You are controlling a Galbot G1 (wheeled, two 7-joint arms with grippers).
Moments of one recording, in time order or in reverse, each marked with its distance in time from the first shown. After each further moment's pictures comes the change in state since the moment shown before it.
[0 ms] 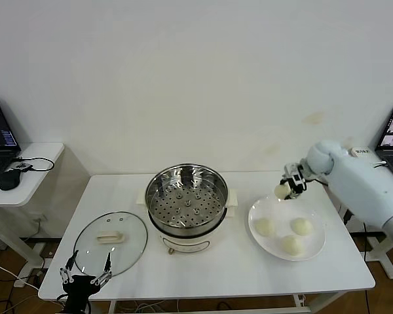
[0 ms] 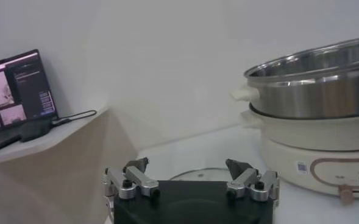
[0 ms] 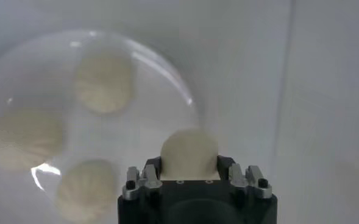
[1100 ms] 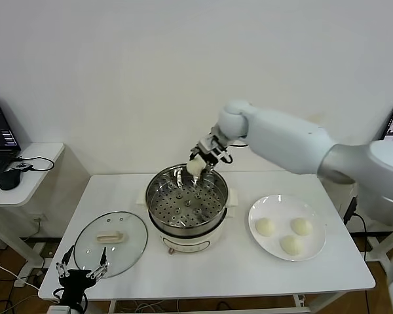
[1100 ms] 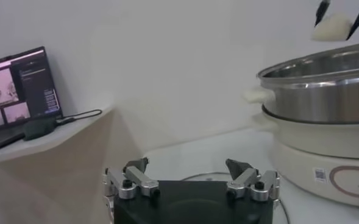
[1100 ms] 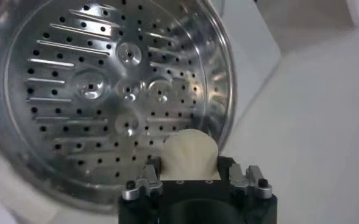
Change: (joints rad) left arm -0.051 0.019 -0.020 0.042 -0.045 0.002 0.002; right arm 0.121 0.524 -0.336 -0.226 0.016 0.354 0.166
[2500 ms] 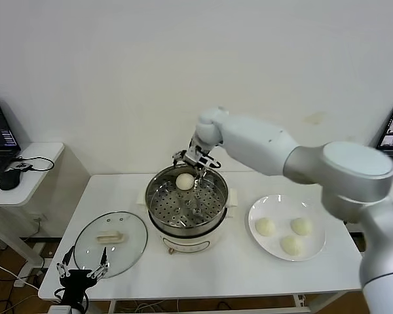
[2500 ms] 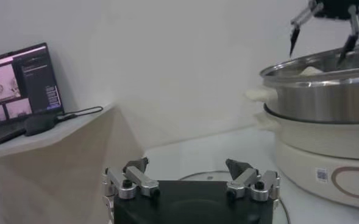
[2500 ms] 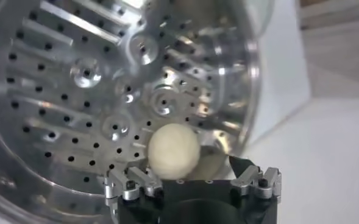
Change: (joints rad) left arm 0.003 -0.009 0.001 -0.008 0.000 0.007 -0.005; right arm 0.145 -0.119 -0.028 0.205 0.149 -0.268 -0.082
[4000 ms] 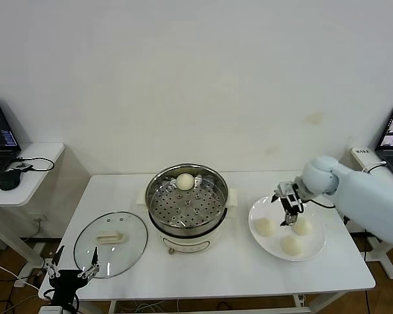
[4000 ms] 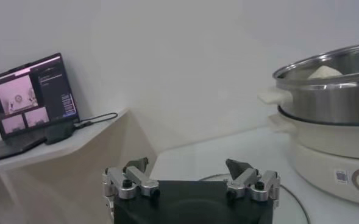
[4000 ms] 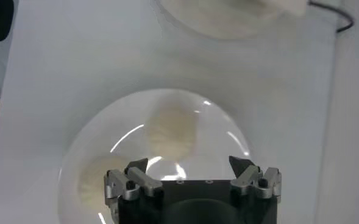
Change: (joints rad) left arm 0.024 0.008 -0.043 -0.028 0.005 0.022 -0.013; right arm -0.571 -0.536 0.364 0.224 -0.224 -0.279 -0.060
